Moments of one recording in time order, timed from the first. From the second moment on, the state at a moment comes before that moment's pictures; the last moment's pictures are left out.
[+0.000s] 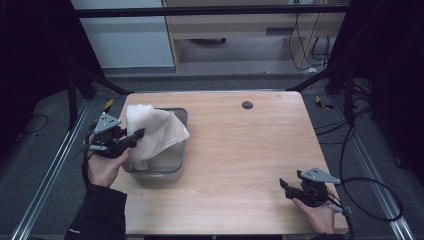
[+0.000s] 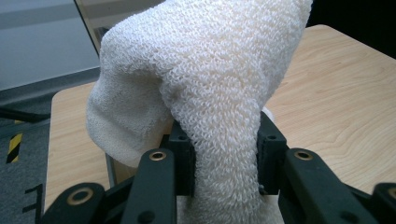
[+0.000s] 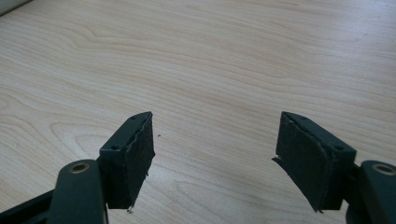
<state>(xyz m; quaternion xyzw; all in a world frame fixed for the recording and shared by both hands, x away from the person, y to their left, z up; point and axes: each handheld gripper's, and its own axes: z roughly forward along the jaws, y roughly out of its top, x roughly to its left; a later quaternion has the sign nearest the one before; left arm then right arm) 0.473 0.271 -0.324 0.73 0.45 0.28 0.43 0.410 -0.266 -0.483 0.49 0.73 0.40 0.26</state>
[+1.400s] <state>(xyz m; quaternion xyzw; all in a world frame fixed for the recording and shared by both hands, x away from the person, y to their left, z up) 0.453 0.231 -0.267 0.76 0.38 0.27 0.45 0.410 -0.267 -0.481 0.50 0.73 0.40 0.26</state>
